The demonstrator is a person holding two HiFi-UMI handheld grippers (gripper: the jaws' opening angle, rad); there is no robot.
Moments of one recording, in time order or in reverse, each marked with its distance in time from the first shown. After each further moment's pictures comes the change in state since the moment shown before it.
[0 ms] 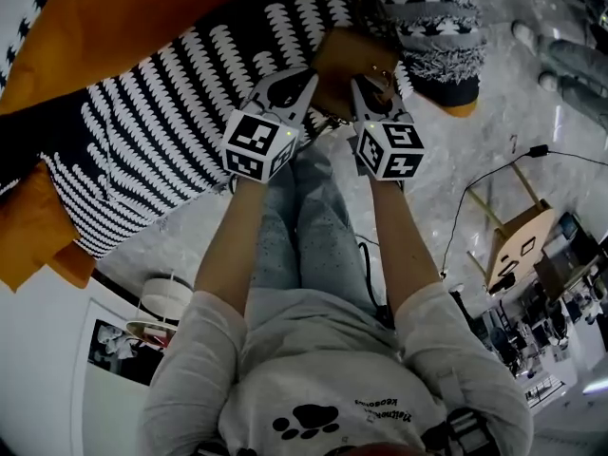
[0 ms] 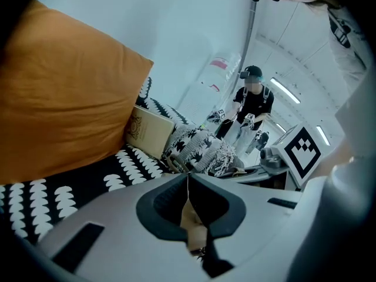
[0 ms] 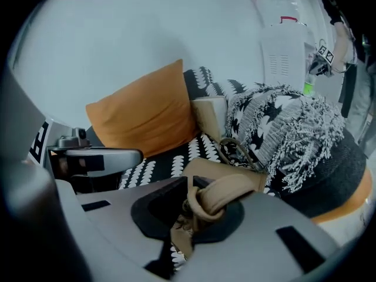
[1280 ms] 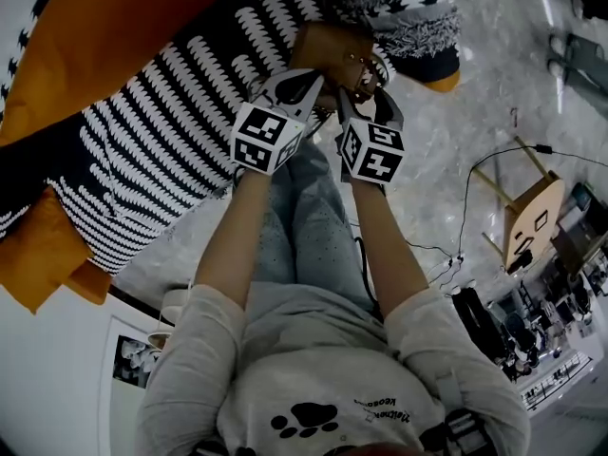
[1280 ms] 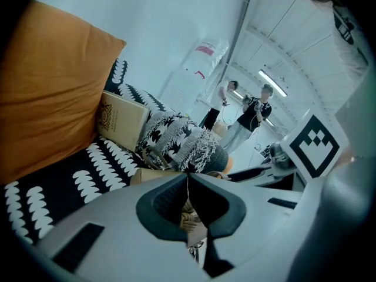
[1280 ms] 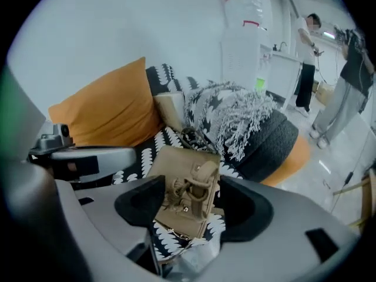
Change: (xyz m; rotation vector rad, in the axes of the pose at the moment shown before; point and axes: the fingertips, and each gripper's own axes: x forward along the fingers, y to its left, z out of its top) left arm 0.035 -0.065 -0.018 0.056 0.106 -0.127; right arm -0.061 -0.047 -0.044 0.190 0.067 -0.333
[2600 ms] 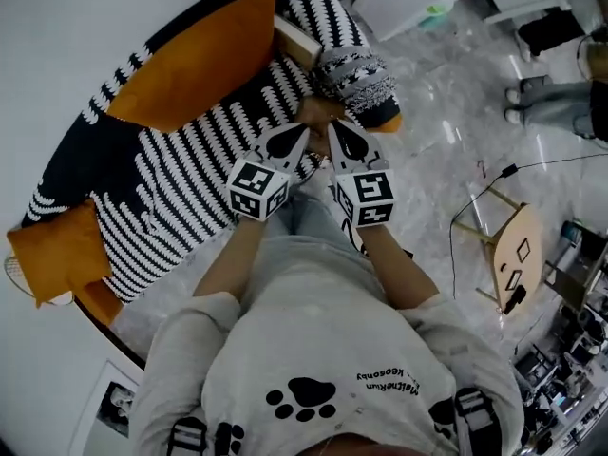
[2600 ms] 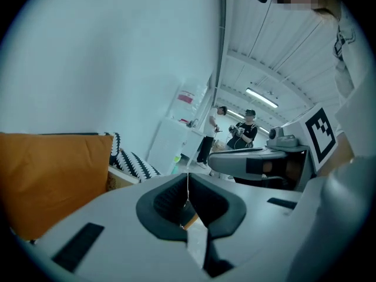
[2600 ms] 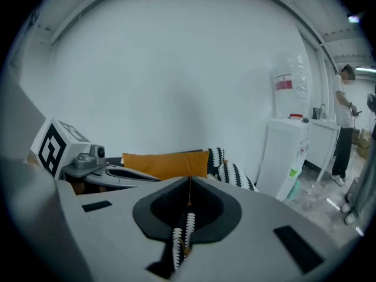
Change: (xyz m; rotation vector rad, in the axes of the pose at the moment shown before) left arm -0.214 -0.168 0.178 0.117 -0.233 0.060; right arm -0.316 0.125 0.164 -0.355 -0.461 0.309
